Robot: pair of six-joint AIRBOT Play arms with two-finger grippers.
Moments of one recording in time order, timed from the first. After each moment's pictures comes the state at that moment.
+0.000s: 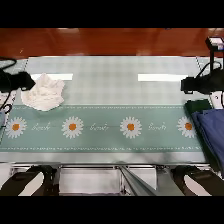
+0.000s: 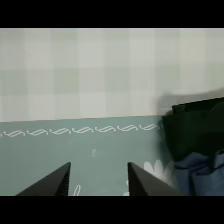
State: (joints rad) left arm 0.05 -0.93 1.12 1.55 -1.23 -1.58; right arm 0.11 -0.98 1.11 -1.71 1.22 1.78
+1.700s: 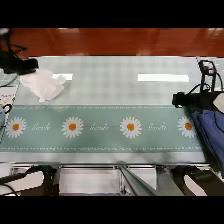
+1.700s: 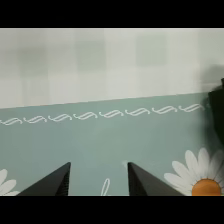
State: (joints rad) left arm 0.15 -1.37 1.46 1.44 -1.08 -1.54; right arm 0.11 -0.85 0.85 -1.61 1.04 1.82
